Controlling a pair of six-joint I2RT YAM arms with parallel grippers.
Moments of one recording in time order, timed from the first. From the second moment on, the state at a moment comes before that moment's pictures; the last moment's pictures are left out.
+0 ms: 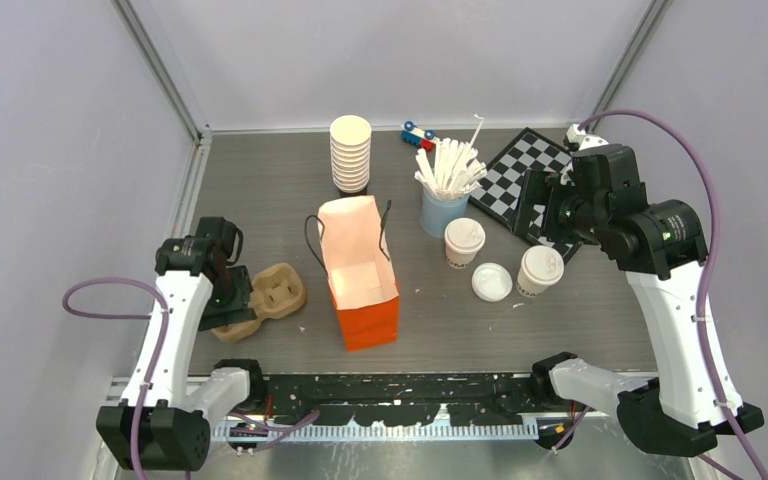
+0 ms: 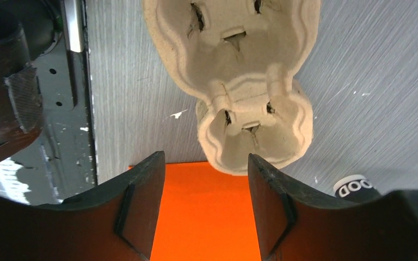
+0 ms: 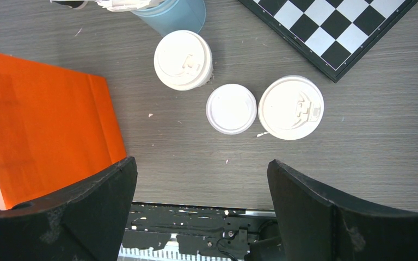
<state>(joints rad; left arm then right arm) -0.01 1.00 1.04 -1.51 -0.16 -1.83 0.34 1.11 1.71 -1.36 0.12 0.39</state>
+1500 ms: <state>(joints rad) 0.07 1.23 0.94 -1.27 -0.17 -1.91 0.34 1.17 1.69 -1.36 0.12 0.37</state>
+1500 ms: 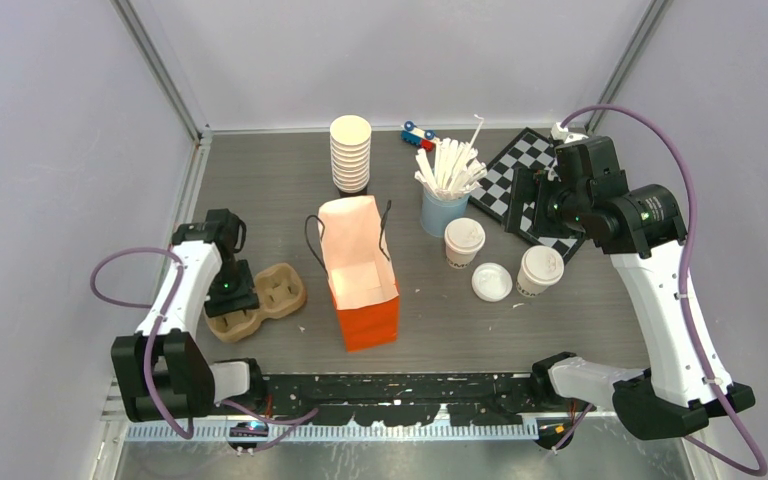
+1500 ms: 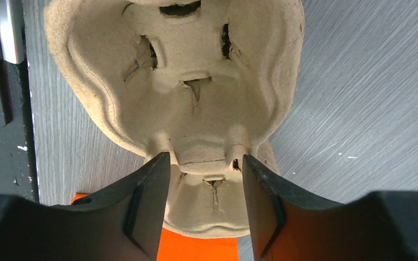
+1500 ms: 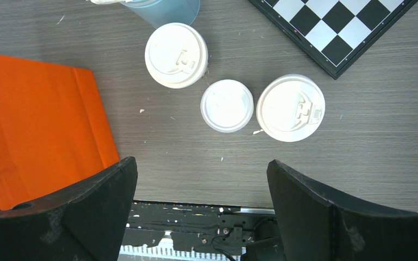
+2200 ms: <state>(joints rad) 0.07 1.27 0.94 -1.27 -0.18 -1.88 0.34 1.17 1.69 -1.36 0.13 0.37</state>
